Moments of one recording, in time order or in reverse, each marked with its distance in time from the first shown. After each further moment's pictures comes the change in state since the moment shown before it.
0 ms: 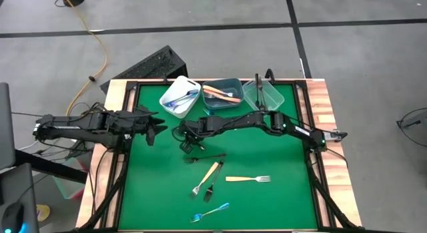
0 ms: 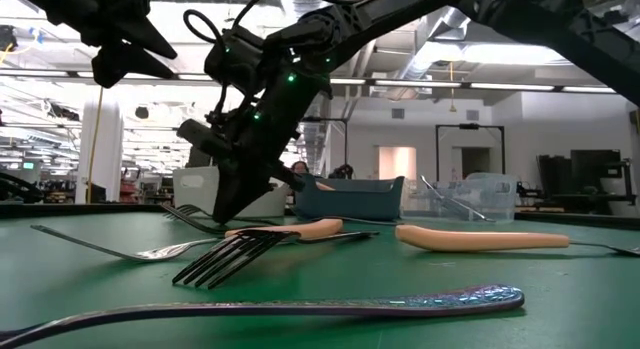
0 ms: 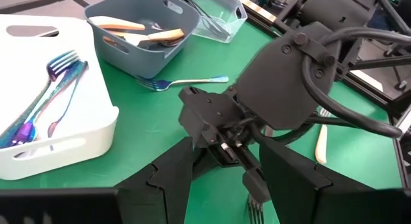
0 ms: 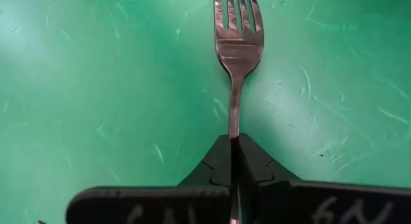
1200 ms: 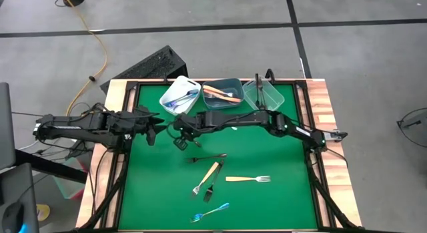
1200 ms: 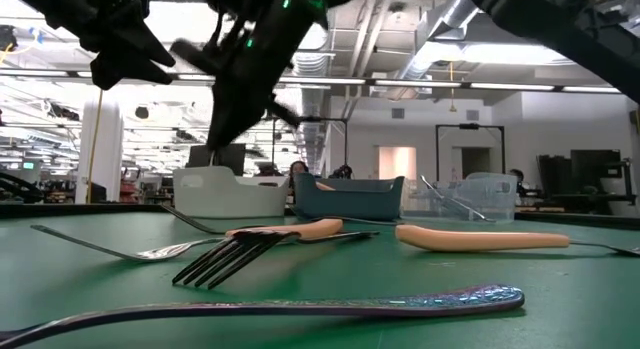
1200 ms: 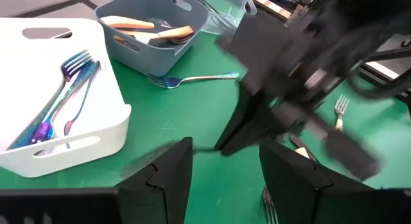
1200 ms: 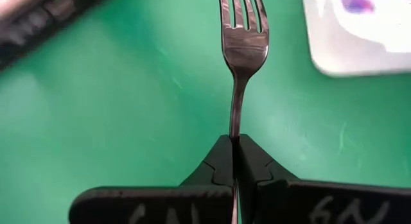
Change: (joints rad) left arm 0.000 0.000 -0.008 -0.021 -0.025 0.030; right arm 0.017 -0.045 0.303 -0.216 0.109 0.033
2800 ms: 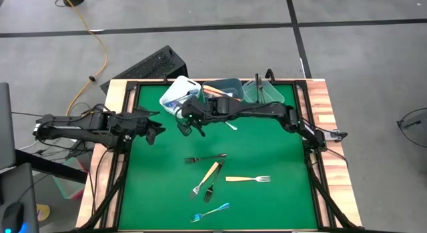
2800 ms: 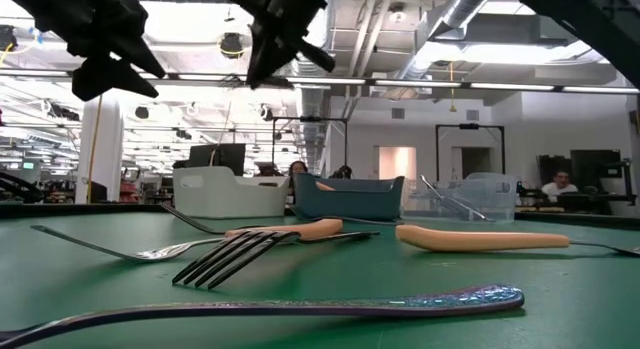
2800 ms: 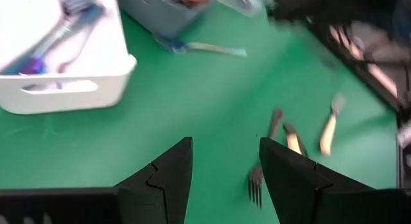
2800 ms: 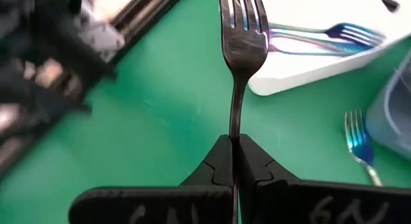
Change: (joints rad) left arm -0.001 0.000 0.000 -0.097 0.063 -0.211; right arm -0.020 -0.174 0.012 -0.138 0.125 0.167
